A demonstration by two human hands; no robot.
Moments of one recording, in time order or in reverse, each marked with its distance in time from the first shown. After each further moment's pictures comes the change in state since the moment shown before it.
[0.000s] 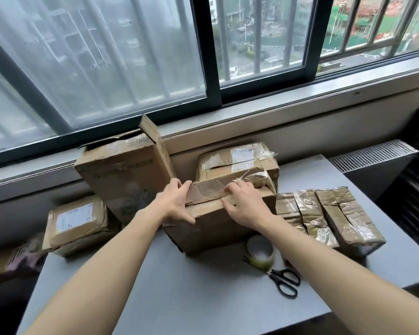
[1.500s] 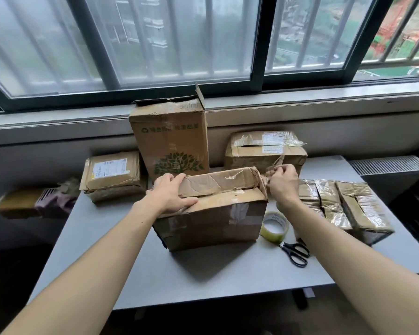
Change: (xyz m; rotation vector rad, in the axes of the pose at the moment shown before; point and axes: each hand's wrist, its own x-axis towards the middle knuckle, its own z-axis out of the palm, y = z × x) left_hand -0.111 -0.088 0.053 -0.203 0.062 -0.248; right_hand -0.033 -0.041 0.013 0.649 0.370 0.563
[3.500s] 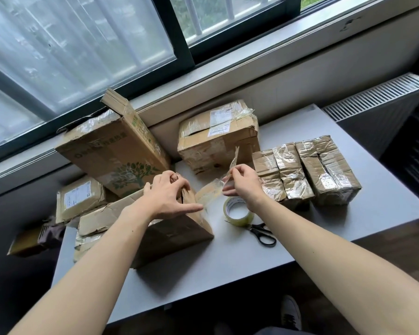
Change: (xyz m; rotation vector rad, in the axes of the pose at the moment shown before) left_hand 0.012 0.177 0.022 0.357 -0.119 0.146; right_hand 0.043 0.081 -0.057 0.488 -0.398 0.309
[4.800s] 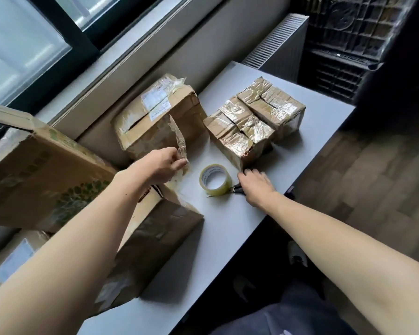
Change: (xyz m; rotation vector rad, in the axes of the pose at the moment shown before) left_hand 0.071 0.033 -0.012 0.020 -0.080 0.457; right_hand -0.042 0.129 -0.044 -1.431 0.222 0.020
